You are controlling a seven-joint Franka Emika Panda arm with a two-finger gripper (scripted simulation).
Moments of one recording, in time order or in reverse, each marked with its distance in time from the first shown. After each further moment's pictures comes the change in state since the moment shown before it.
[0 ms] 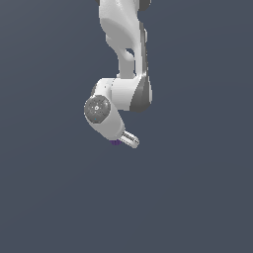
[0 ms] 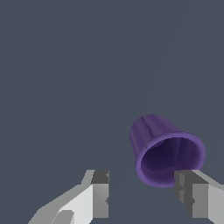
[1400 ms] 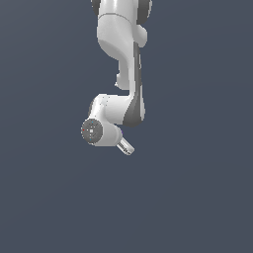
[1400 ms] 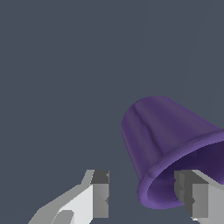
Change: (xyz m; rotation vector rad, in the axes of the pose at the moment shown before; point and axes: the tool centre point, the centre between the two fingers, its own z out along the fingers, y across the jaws) arm -0.003 0.011 0.054 -0.032 -0.190 0.262
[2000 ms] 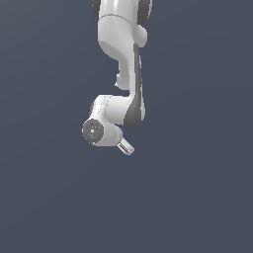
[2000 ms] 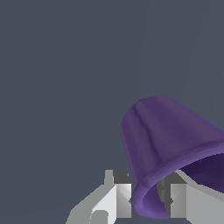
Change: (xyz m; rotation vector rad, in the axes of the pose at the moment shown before) arm 0.000 0.000 0.006 0.000 0.000 0.001
